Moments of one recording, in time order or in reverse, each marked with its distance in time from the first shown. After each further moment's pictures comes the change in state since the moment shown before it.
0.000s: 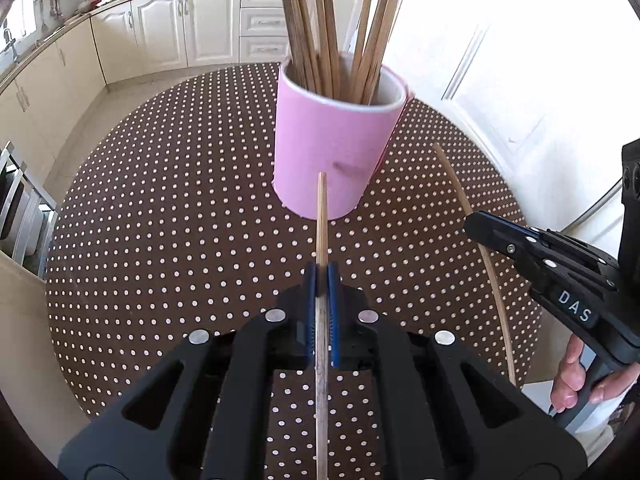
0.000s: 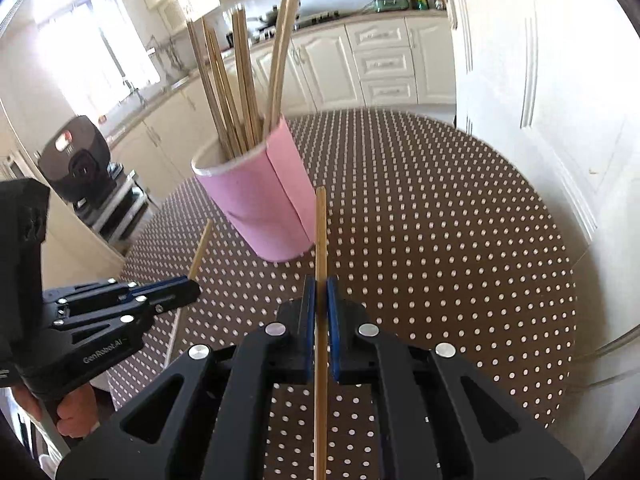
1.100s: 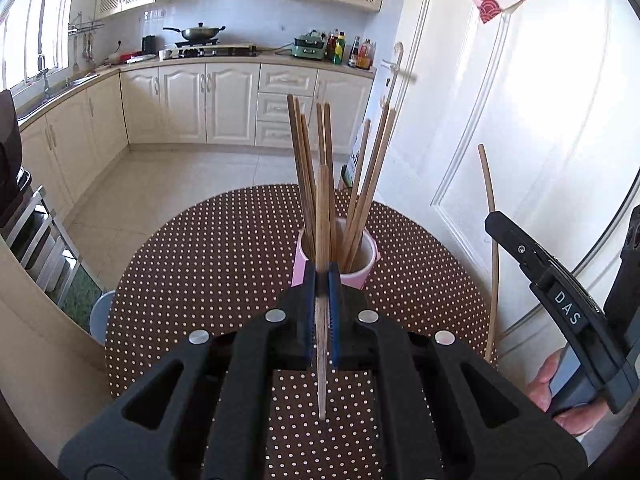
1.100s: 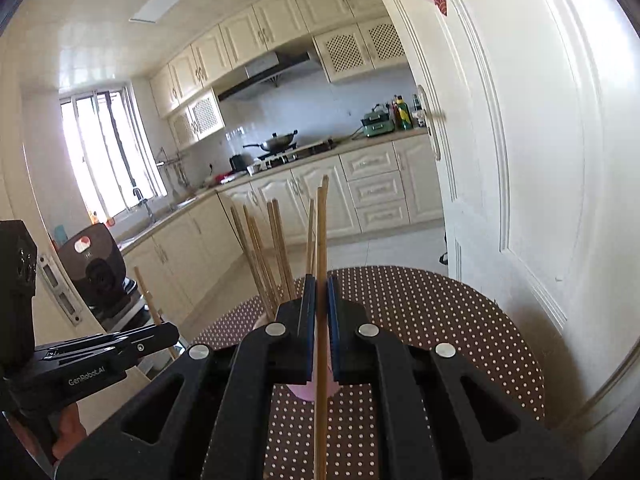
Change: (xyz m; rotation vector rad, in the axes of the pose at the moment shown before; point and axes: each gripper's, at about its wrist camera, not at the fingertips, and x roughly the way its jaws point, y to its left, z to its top) left arm -0.134 -0.014 0.015 -0.035 -0.308 0.039; right arm -0.073 0.024 0.038 0.036 -0.474 -0.012
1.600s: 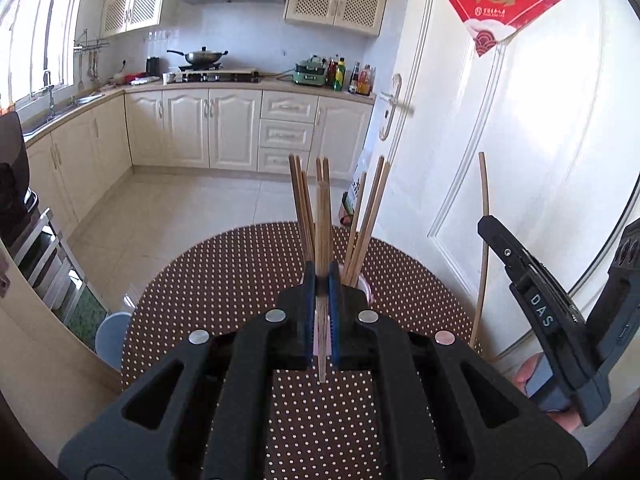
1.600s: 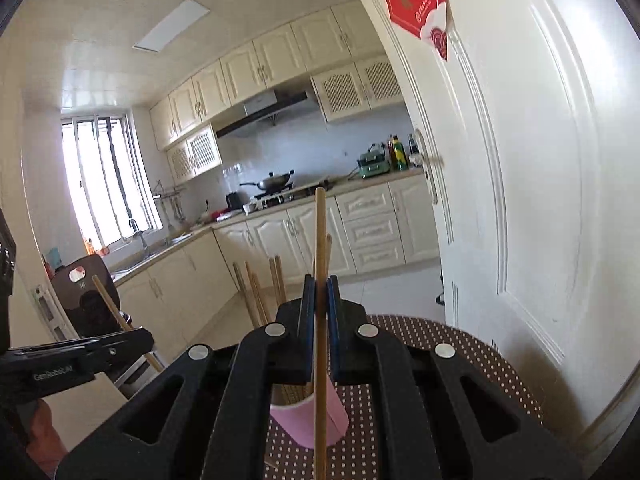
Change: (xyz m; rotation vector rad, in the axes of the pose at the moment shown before) left arm -0.021 -0.002 0.035 0.005 -0.086 0.009; right arm 0.000 0.006 0.019 -0.008 -0.156 -0.026
